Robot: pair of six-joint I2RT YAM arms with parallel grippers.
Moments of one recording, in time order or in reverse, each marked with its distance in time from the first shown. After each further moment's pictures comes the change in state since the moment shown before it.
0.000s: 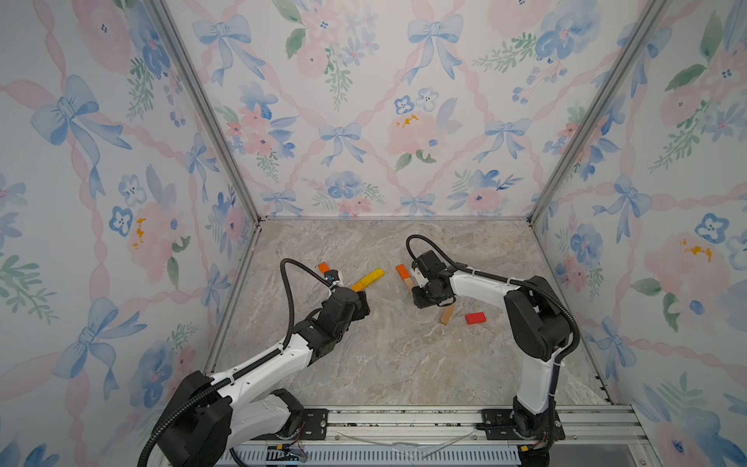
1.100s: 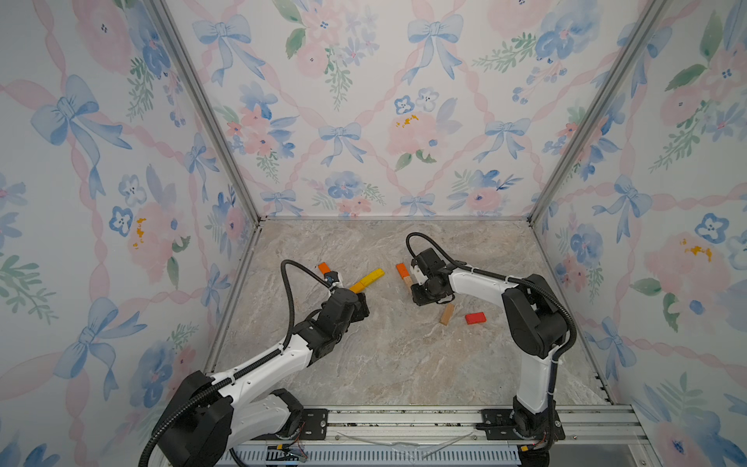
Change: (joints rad) left arm 0.007 0.000 -0.013 0.000 0.015 0.000; right arm -0.007 0.026 0.034 0.000 -0.014 0.003
